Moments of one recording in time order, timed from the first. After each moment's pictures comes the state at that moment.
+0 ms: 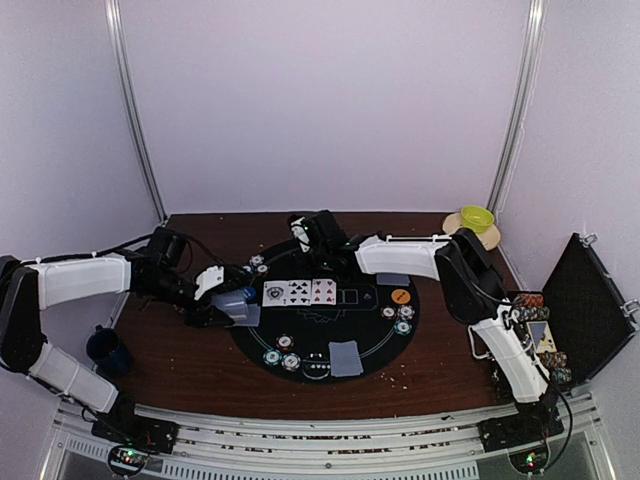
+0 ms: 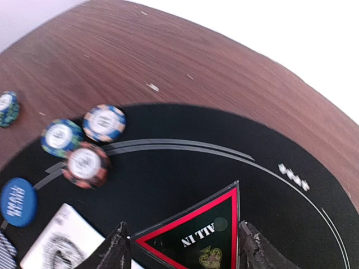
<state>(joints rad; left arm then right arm) -0.33 1.40 0.79 -0.44 0.64 0.91 0.80 2.47 1.99 -0.13 0.20 0.05</state>
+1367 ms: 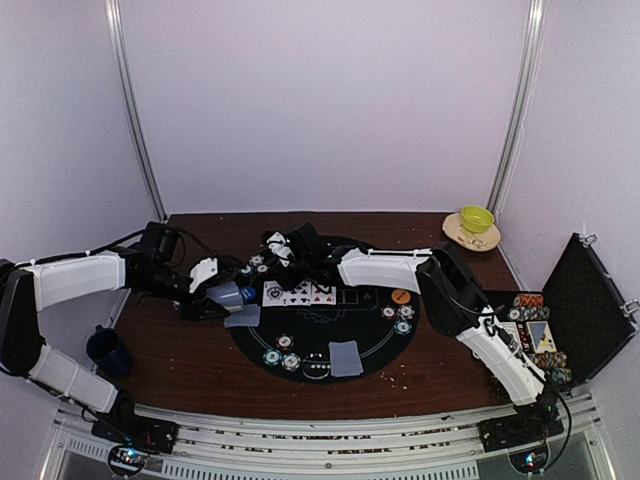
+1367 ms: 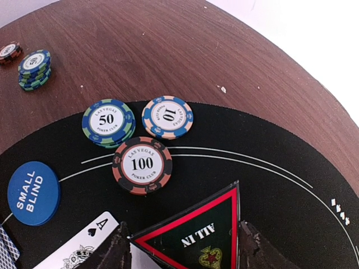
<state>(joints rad) -0.28 1.37 0.81 -0.44 0.64 0.88 0.86 2.61 2.17 -0.14 0.12 -0.13</state>
